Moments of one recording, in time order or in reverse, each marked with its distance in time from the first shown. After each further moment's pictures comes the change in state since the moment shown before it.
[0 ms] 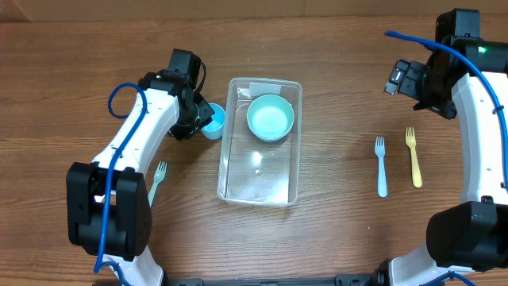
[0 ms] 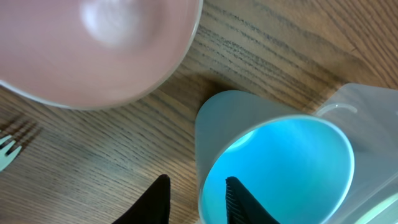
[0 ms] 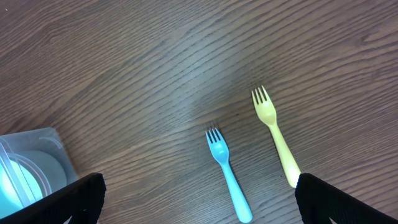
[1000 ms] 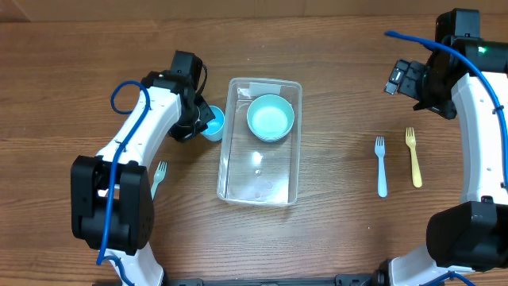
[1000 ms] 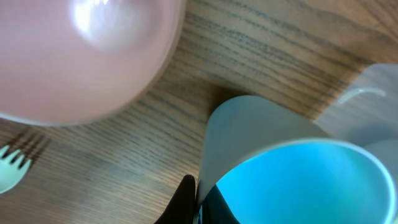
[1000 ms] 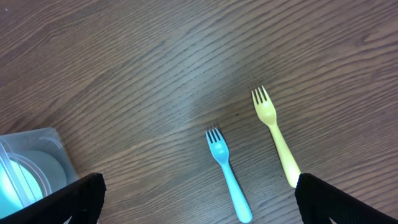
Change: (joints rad) left arm 0.000 0.036 0.025 -0.037 -0.001 0.110; right arm 0.000 0.000 0.000 0.000 0.000 0.000
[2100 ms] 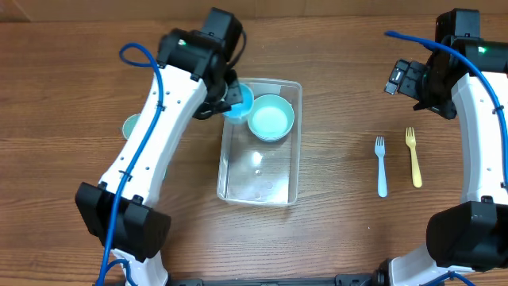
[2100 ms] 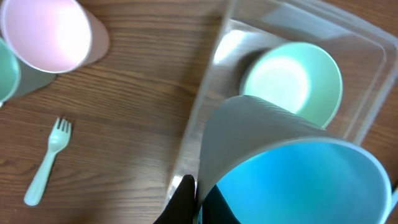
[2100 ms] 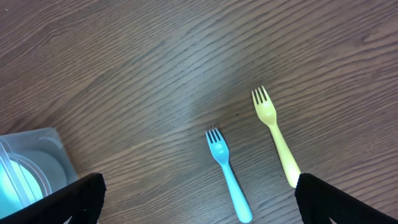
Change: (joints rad) left arm -0.208 0.005 0.554 -0.484 -0.071 0.131; right arm 0.000 0.000 0.000 -0.001 0.000 0.000
